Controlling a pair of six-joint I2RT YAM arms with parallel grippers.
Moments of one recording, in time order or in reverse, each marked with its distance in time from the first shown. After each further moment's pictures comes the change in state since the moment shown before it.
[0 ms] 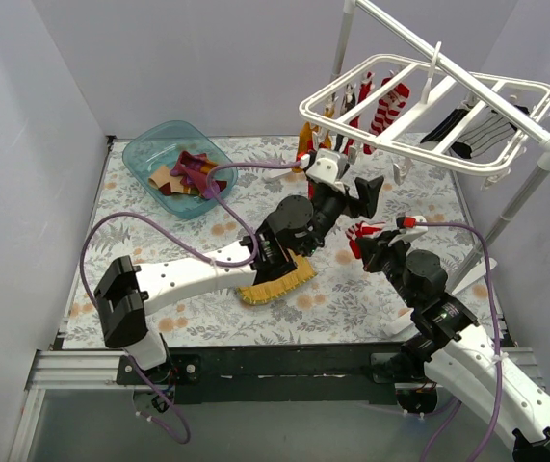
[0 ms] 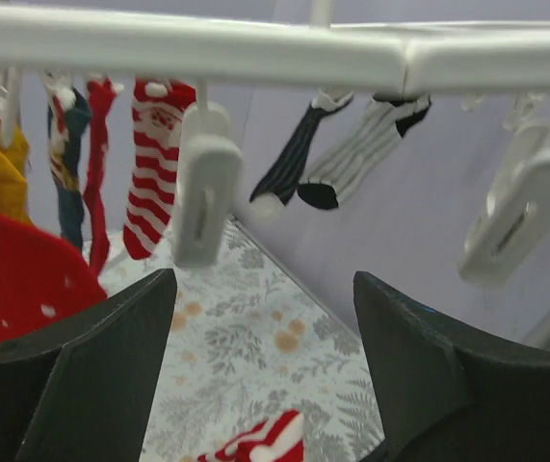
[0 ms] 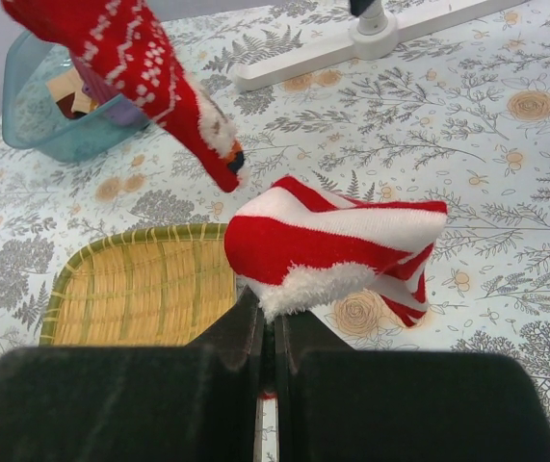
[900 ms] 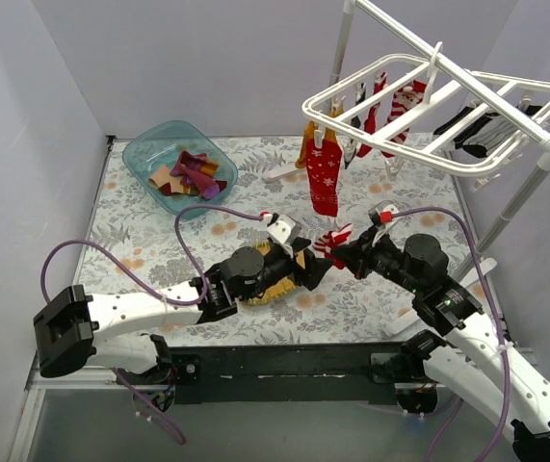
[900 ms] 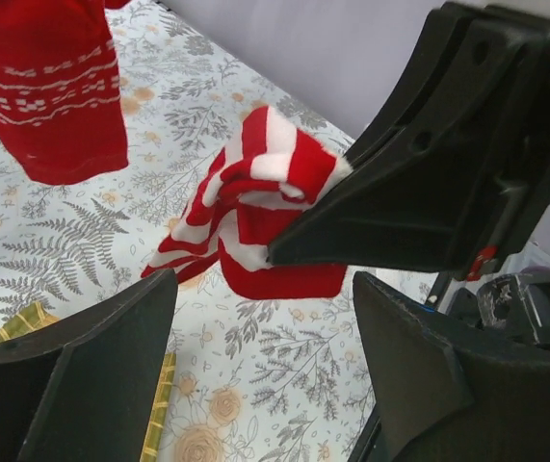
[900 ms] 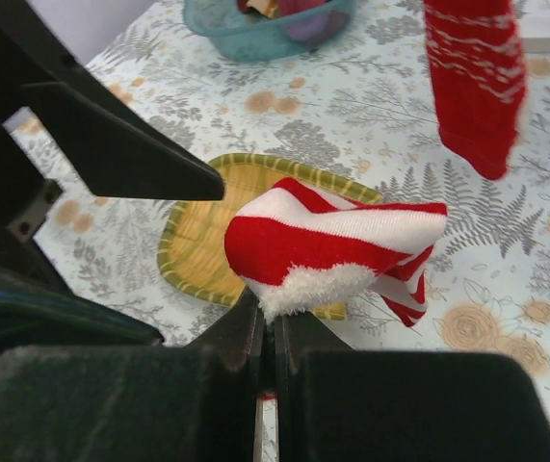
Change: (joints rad) left arm -0.003 -0.405 -0.699 -0.045 0.273 -0.175; right arm 0.000 0.089 0.145 -0.098 -0.429 -0.114
